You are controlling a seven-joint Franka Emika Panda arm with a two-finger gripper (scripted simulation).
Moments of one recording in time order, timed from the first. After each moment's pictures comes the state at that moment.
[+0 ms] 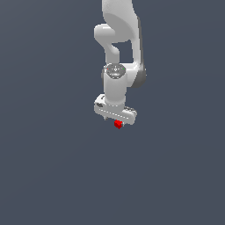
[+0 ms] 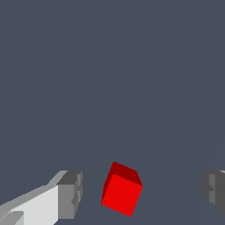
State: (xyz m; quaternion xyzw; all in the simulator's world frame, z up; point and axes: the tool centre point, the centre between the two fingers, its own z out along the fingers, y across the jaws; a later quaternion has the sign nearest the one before) arm -0.031 0.010 0.114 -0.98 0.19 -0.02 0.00
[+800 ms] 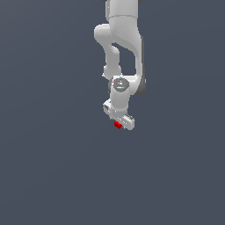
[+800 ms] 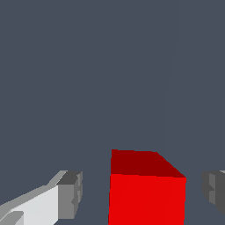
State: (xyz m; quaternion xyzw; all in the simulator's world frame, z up) arm -0.074 0.033 0.032 -0.93 0.36 0.00 0.00
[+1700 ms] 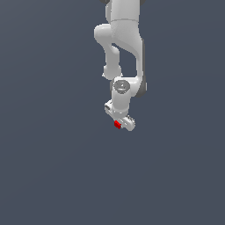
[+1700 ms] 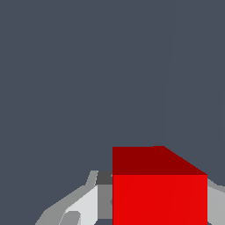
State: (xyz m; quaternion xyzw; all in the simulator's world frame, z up) arm -0.078 0.039 0.020 -0.93 0.38 0.00 0.00
